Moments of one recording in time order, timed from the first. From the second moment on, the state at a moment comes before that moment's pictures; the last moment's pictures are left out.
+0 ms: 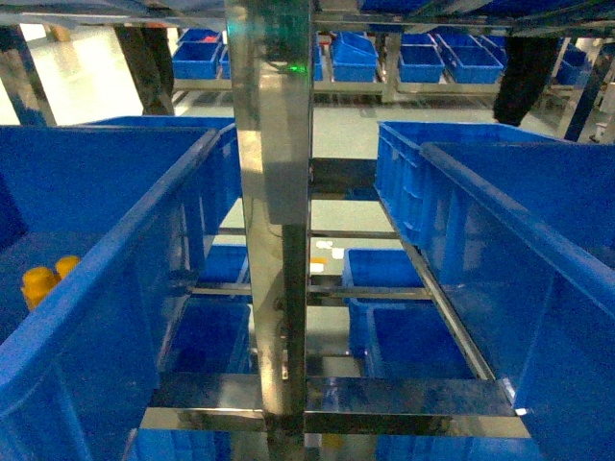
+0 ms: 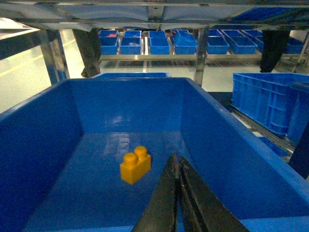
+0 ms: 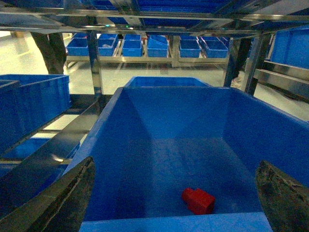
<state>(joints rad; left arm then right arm) 0.00 0.01 0.01 -0.01 0.00 0.00 0.00 0.05 0.06 -0.01 0.00 0.00</state>
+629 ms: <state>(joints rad) 0.00 0.01 0.01 0.00 0.00 0.00 0.00 0.05 0.06 -0.01 0.00 0.00</state>
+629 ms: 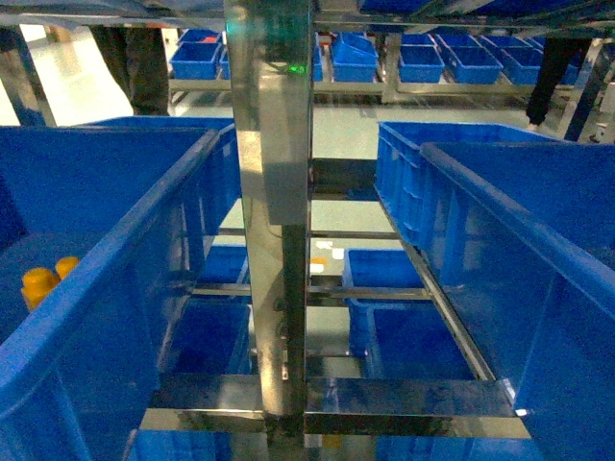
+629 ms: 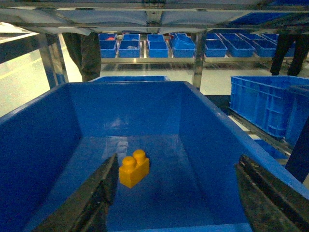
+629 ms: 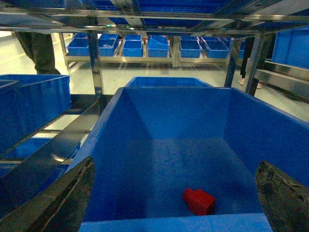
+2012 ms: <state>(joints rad) 0.00 0.01 0.01 0.00 0.00 0.00 0.00 0.05 0.06 -0.01 0.00 0.00</state>
